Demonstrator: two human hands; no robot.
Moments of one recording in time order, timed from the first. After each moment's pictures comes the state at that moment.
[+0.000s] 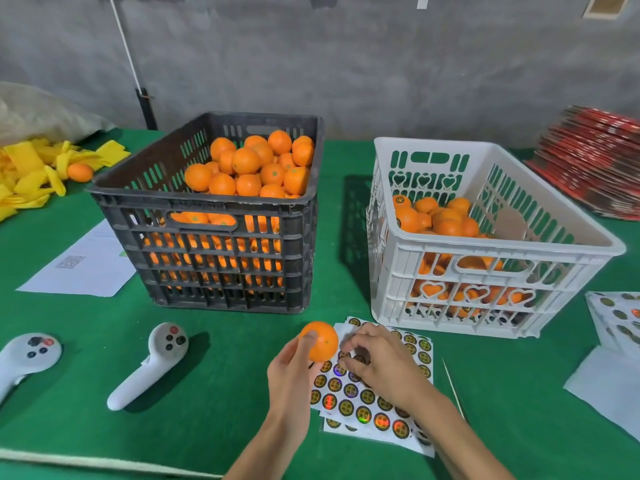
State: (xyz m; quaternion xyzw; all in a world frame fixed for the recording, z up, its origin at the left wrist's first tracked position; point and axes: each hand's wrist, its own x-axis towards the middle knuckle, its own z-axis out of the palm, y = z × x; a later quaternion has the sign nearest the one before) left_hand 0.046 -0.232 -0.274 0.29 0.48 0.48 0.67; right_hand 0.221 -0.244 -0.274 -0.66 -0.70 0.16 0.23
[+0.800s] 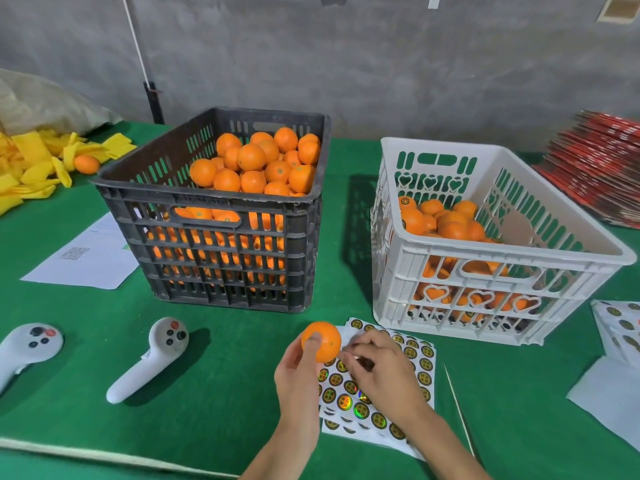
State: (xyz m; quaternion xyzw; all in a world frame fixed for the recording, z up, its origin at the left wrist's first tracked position) left_hand 0.065 -0.237 -0.280 0.23 0.50 0.52 0.65; right_hand 0.210 -0.257 -0.284 -0.66 -0.67 0.12 0.33
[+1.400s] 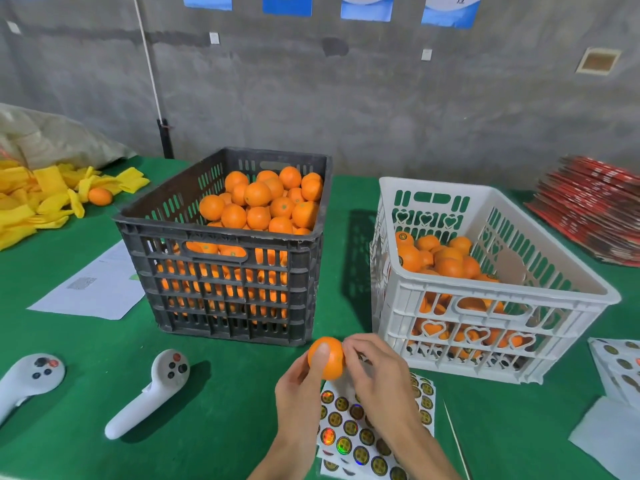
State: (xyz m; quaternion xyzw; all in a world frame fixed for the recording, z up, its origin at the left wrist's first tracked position) left_hand 0.063 -0.227 -0.250 0.33 0.49 0.50 0.63; right_hand 0.192 -0.245 -0.236 -0.64 -0.62 0.09 0.45
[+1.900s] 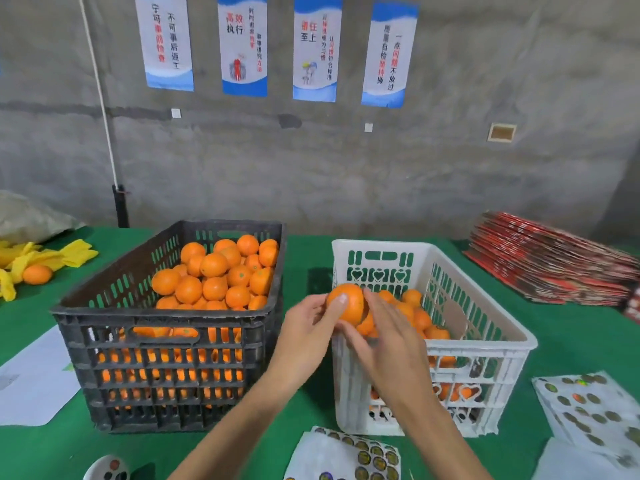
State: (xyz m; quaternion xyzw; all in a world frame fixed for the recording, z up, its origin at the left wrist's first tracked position) left_hand 0.116 -0.145 -0.090 0.66 0.29 0.45 0.53; right_hand 0.251 -0.221 -0.099 -0.64 -0.61 -0.23 0.42
